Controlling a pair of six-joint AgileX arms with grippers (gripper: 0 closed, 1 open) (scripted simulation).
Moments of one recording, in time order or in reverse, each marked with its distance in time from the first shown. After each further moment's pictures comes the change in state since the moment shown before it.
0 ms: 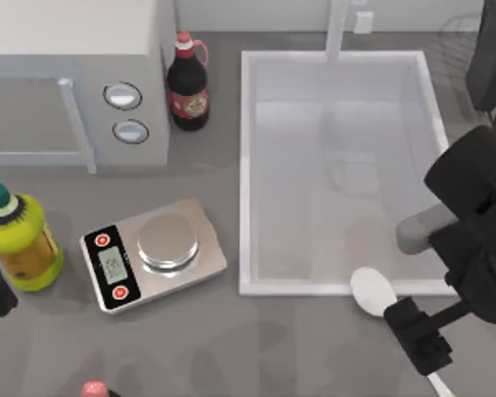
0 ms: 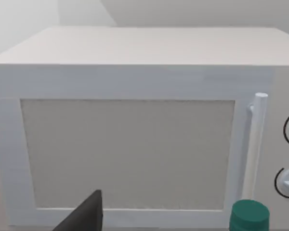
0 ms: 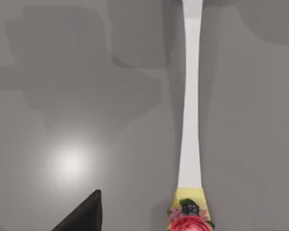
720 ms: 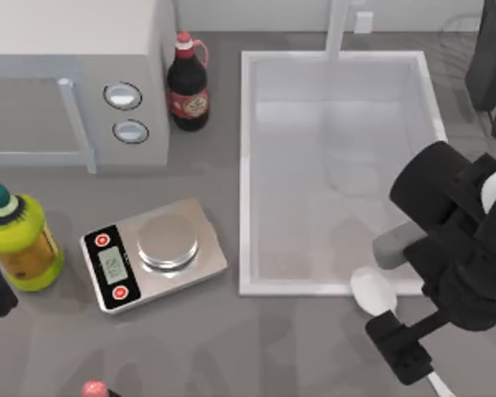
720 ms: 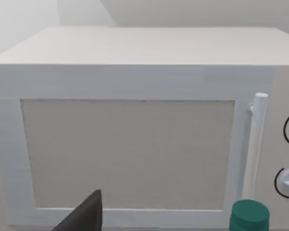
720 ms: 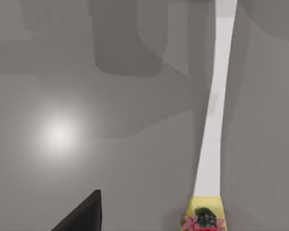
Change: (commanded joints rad) left arm 0.000 0.000 0.000 0.000 0.000 0.000; right arm 0.034 0.115 0.015 0.014 0.006 0.006
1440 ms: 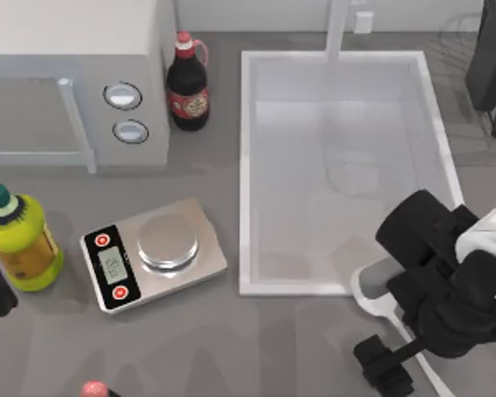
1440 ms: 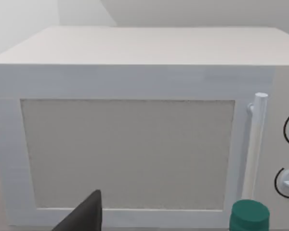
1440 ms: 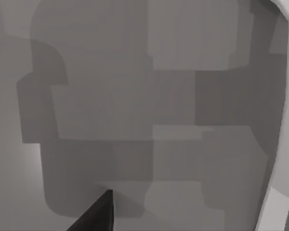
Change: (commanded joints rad) left arm 0.000 0.000 0.000 0.000 0.000 0.000; right arm -0.005 0.186 -0.188 0.378 0.000 -0.002
